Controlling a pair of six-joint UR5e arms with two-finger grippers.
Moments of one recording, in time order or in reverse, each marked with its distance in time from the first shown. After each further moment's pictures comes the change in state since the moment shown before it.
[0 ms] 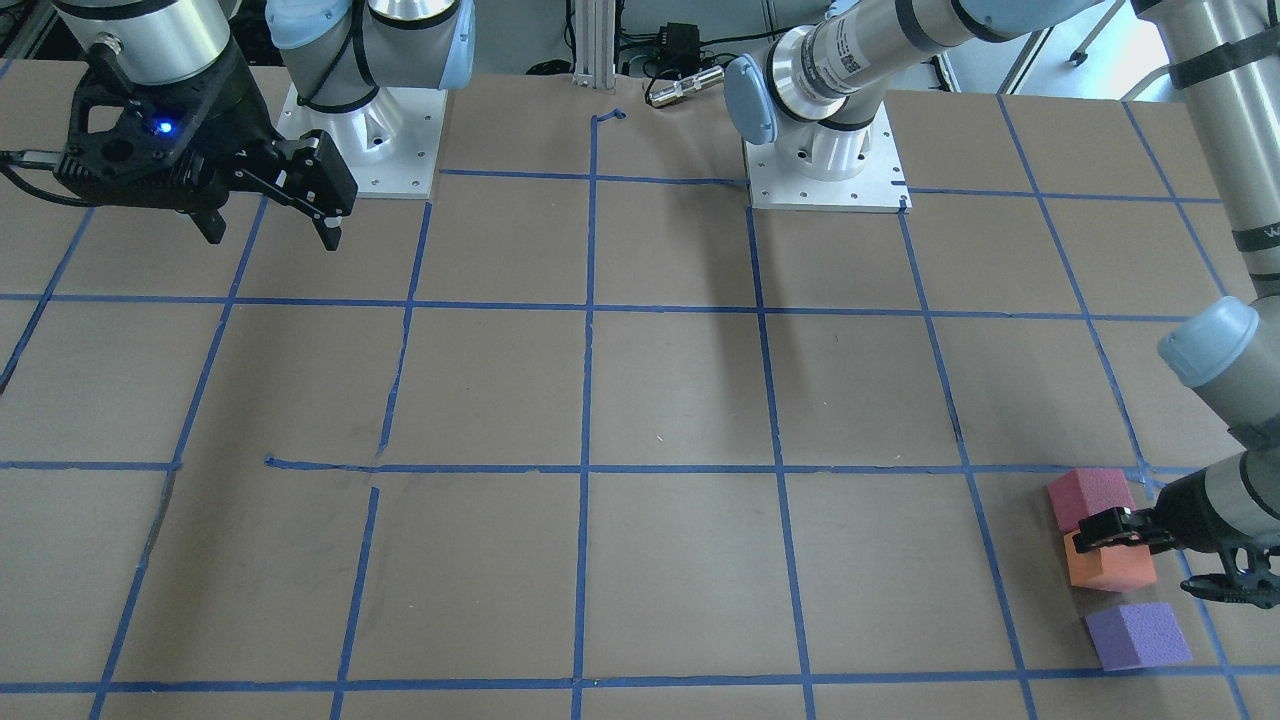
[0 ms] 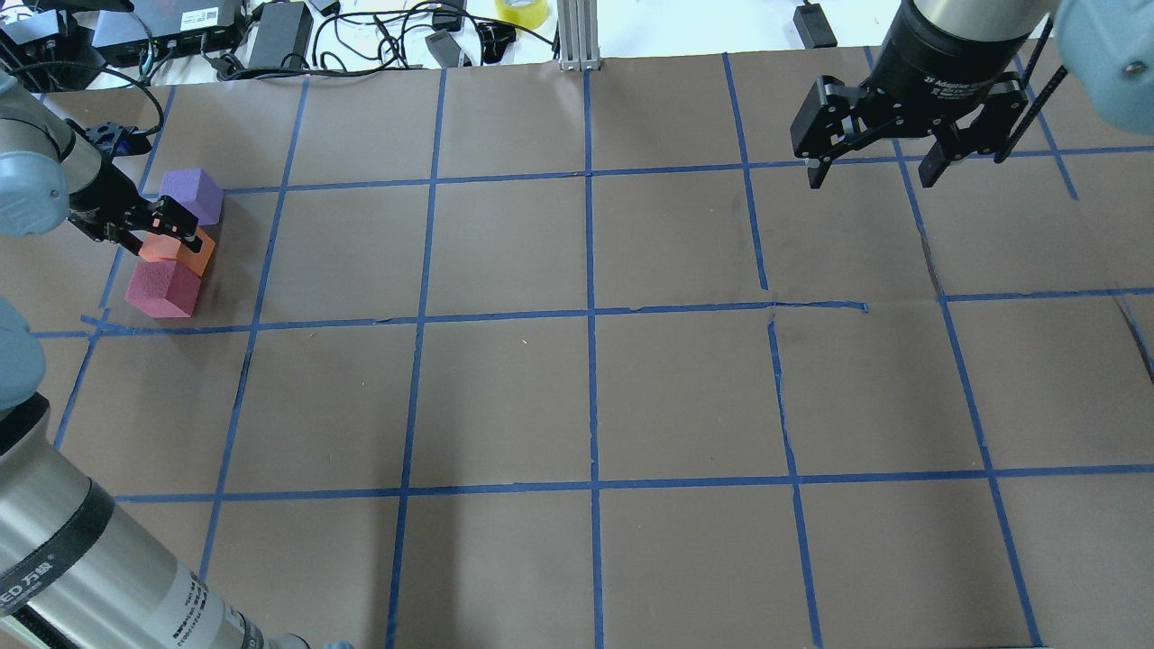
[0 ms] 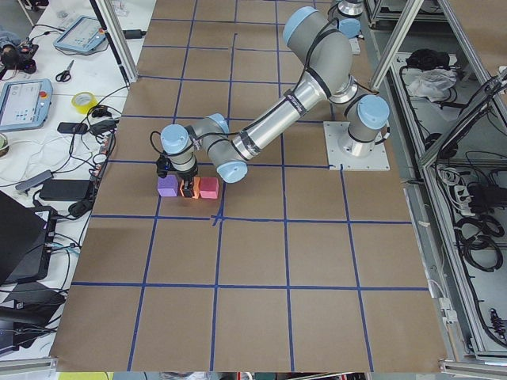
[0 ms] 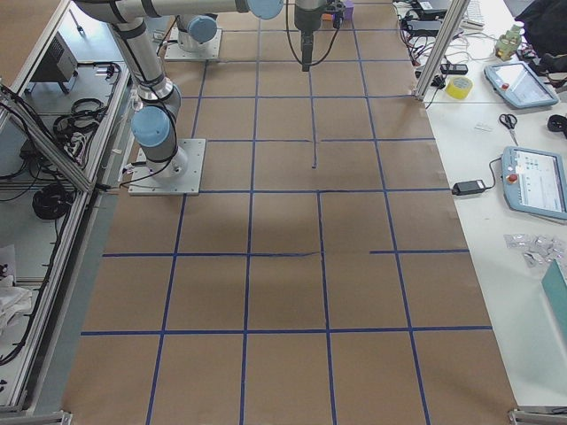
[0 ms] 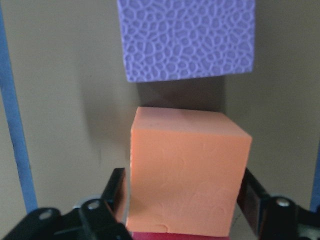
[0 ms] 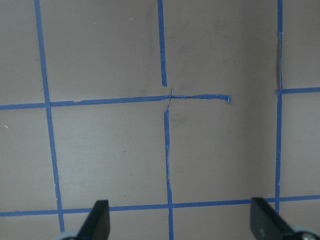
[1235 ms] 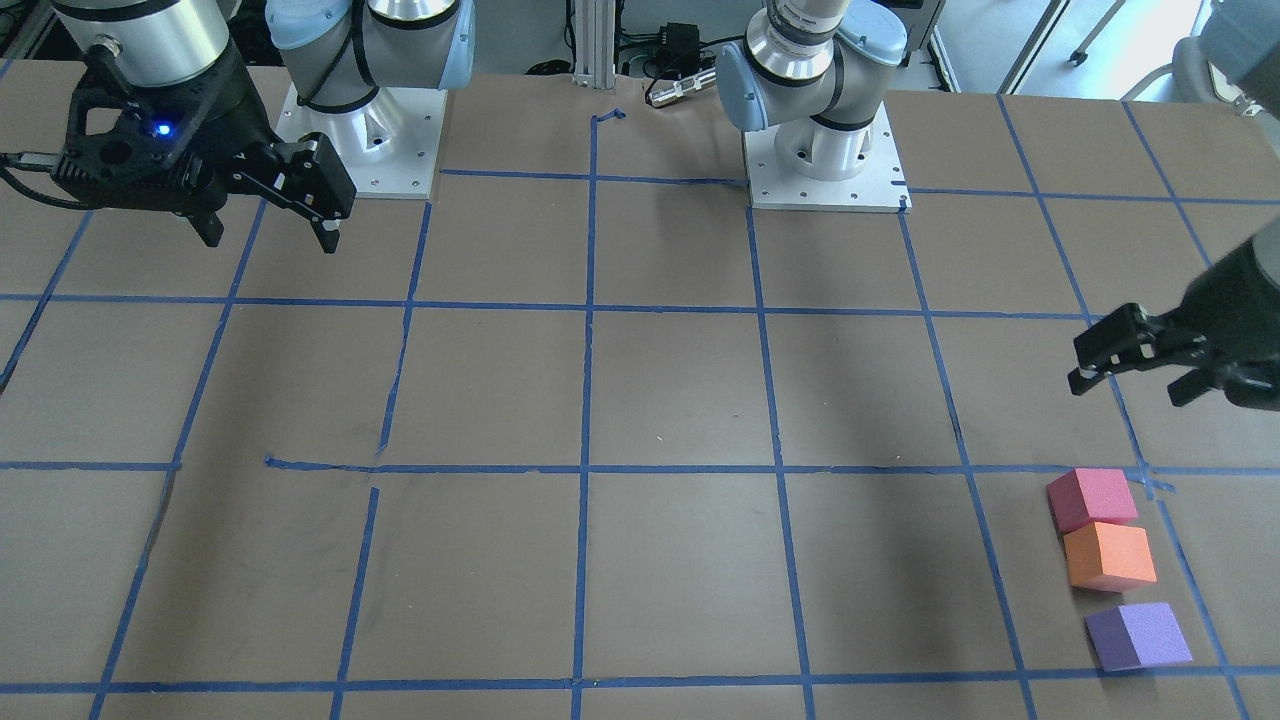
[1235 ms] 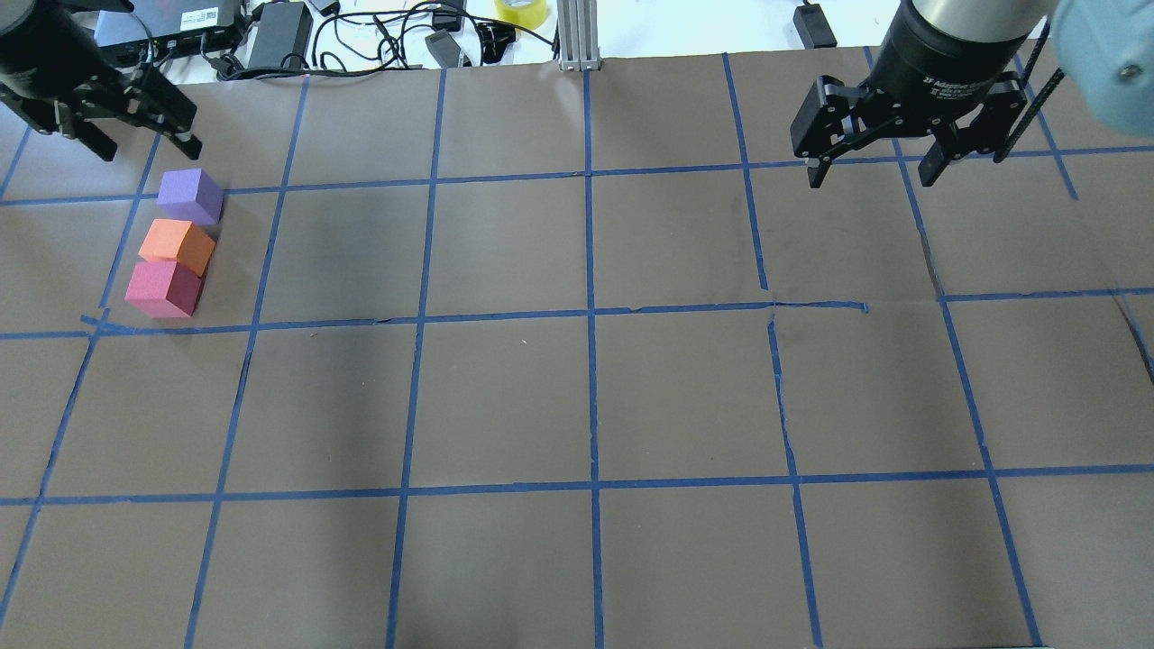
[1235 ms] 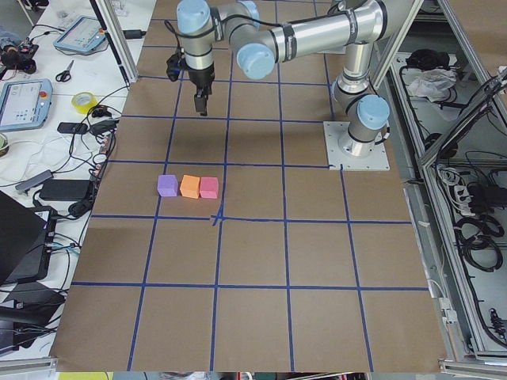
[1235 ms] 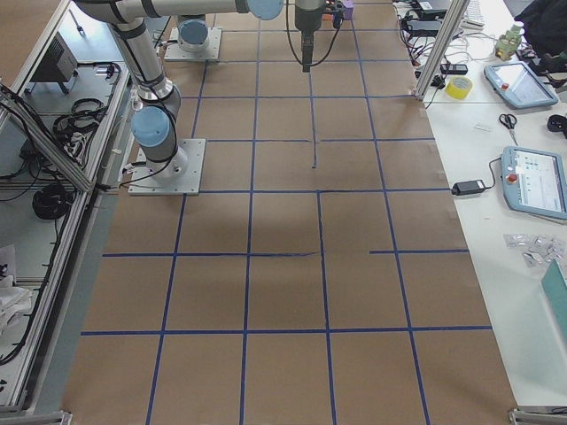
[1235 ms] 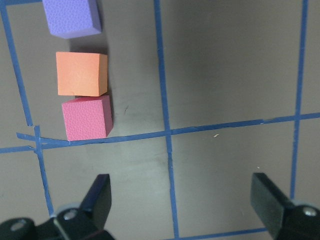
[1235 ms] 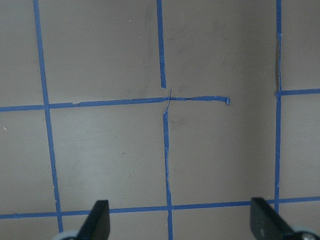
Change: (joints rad) left arm -0.275 0.474 0.048 -0.447 0.001 -0.252; right arm 0.000 0.000 0.004 -0.008 -0.003 0.002
